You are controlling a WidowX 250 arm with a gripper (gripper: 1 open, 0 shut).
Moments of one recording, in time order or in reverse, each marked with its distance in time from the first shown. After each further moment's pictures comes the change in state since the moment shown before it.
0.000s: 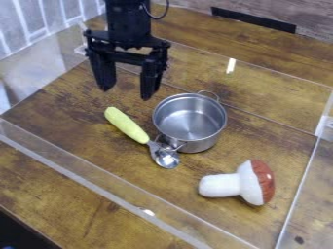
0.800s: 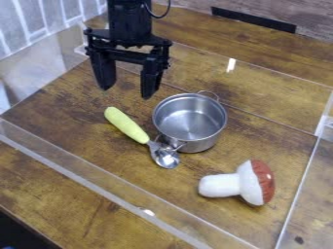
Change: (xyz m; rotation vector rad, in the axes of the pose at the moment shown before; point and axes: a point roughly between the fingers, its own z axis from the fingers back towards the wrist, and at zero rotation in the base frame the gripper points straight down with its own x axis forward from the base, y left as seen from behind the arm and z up) arm -0.003 0.000 0.010 -0.001 0.040 -0.014
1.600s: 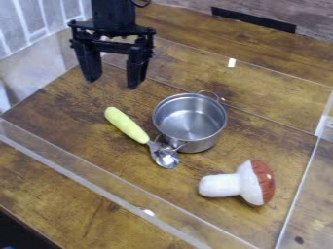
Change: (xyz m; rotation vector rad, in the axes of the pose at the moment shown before) arm -0.002 0.007 0.006 -0.020 0.023 0.040
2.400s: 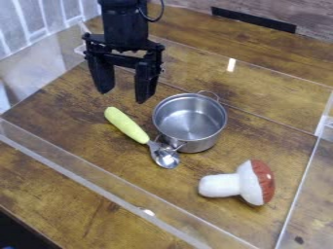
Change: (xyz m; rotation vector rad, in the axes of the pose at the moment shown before) arm -0.001 -0.003 -0.014 -0.011 -0.015 -0.138
